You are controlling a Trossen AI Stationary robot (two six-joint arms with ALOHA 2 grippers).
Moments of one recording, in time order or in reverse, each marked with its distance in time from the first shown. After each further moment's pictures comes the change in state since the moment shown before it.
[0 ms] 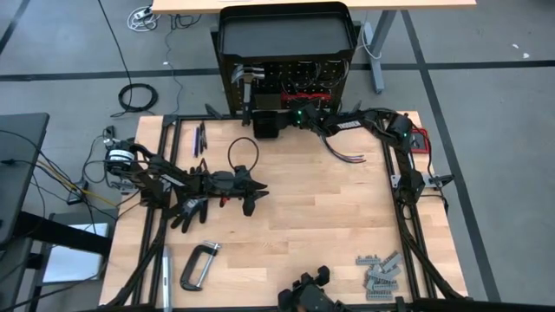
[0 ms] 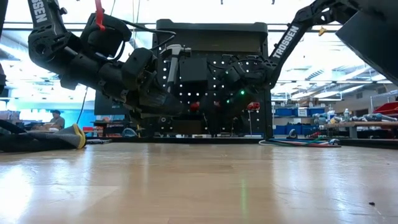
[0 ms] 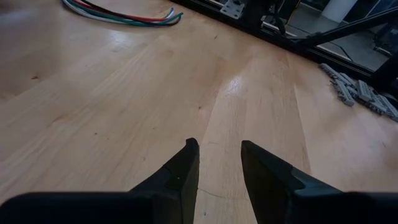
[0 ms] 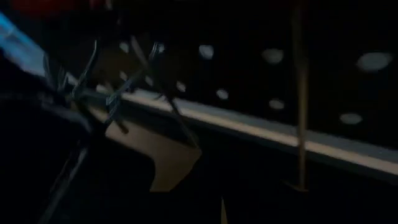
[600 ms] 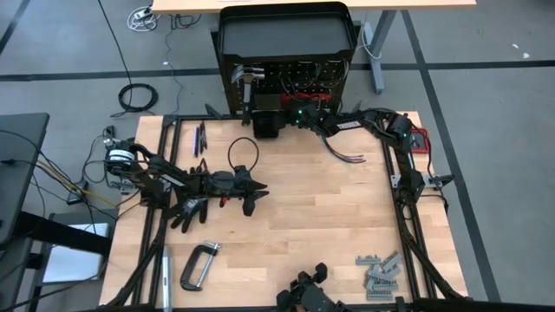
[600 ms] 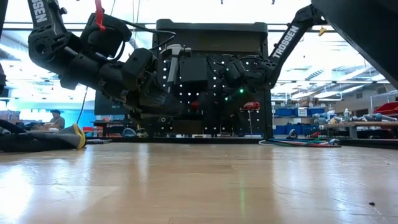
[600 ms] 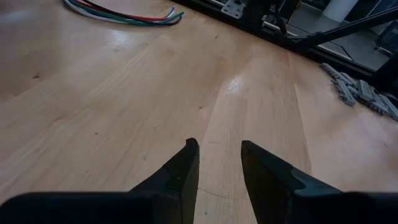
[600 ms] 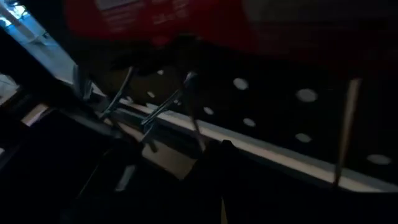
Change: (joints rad) left arm 0.000 0.000 0.000 -0.002 -0.002 0.000; right arm -0.001 0.000 0.000 0.089 -0.021 -0.069
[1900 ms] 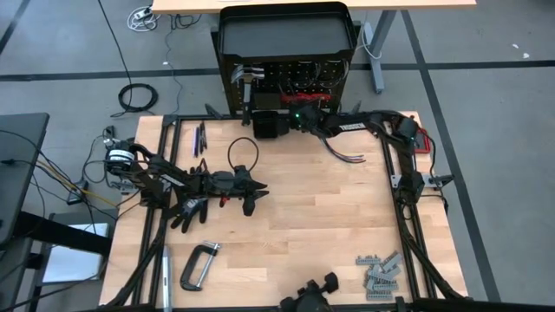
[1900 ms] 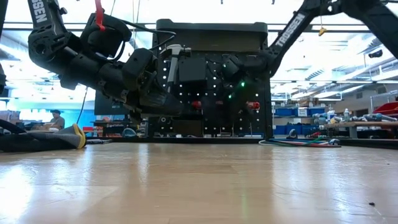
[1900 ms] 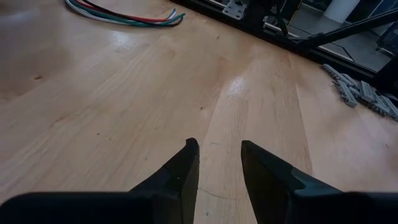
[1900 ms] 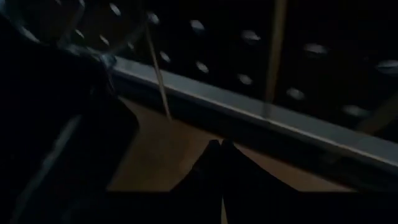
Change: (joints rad) left arm 0.000 0.000 0.000 0.002 -0.005 0.000; right arm 0.054 -0.090 -0.001 -0.321 0.180 -0.028
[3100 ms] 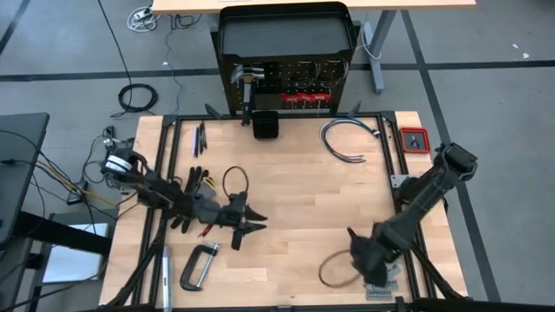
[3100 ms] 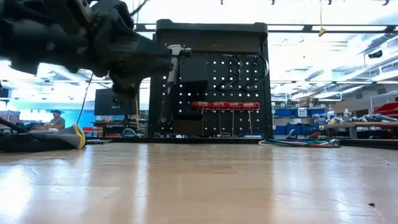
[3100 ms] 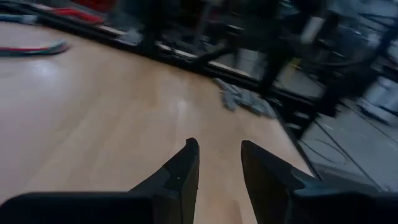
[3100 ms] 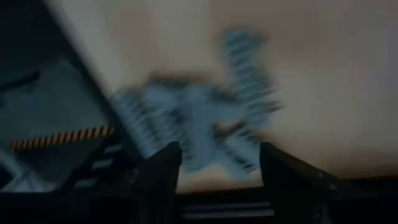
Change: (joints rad) left arm -0.384 0.012 0.001 0.214 -0.161 -0.011; right arm 1.381 -0.449 -0.141 -1.087 -0.621 0.704
